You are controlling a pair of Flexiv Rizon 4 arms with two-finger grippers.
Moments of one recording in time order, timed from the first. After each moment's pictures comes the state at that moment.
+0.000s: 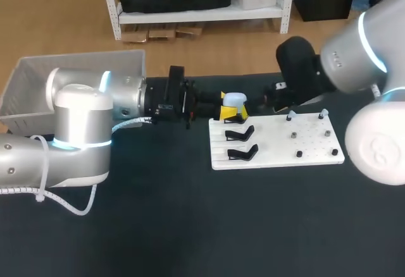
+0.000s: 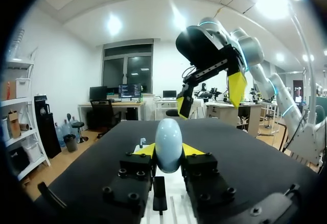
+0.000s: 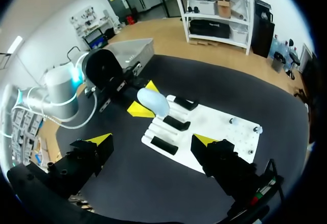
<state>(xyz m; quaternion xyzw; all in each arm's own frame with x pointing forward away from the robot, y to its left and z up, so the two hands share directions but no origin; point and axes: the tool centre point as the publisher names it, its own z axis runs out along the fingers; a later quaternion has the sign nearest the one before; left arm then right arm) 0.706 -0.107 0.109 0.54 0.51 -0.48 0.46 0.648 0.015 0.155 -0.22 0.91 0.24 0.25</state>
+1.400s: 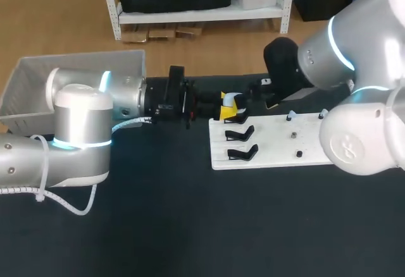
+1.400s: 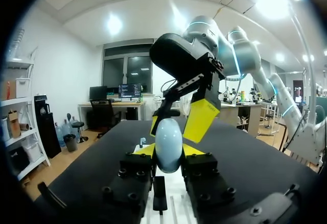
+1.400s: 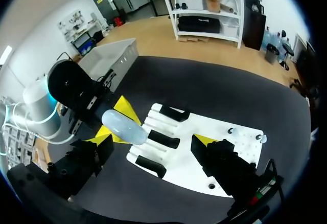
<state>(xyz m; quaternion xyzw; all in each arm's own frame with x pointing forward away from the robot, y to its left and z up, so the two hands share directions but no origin) 0.706 -0.108 0.109 0.54 0.51 -0.48 0.46 0.698 0.020 0.122 -0.18 0.93 0.22 0.24</state>
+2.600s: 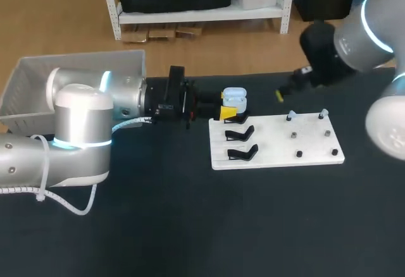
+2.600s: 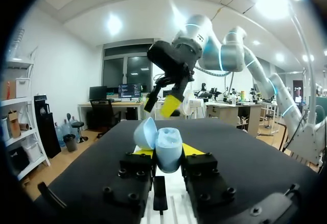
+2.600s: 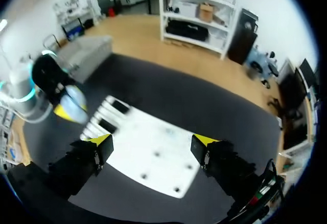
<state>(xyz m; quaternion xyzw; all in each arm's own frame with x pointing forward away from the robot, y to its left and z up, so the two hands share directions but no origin) 0.707 -0.108 0.109 0.54 0.51 -0.48 0.46 0.723 -0.095 0.130 -0.23 0.94 0.08 0.25</state>
